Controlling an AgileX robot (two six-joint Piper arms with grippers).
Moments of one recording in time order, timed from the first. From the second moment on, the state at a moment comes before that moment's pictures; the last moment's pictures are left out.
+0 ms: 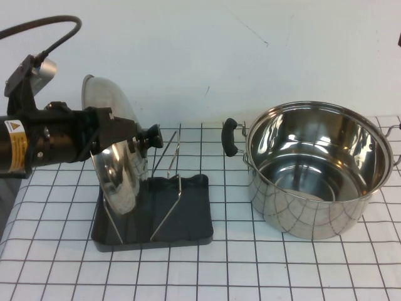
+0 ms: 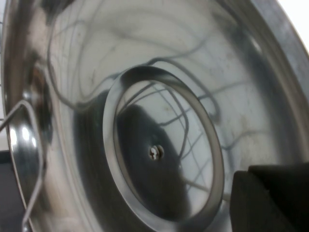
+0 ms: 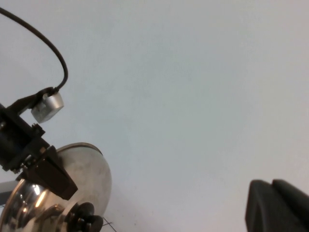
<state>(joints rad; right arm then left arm) 0.50 0.83 -0.87 -1.75 -0.24 1.40 -0.13 1.41 -0.95 1.78 -0.73 -2.33</state>
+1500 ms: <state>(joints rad) 0.50 0.84 -0.84 -1.75 -0.22 1.35 -0.30 1.42 -0.89 1.78 -0.57 -2.08</state>
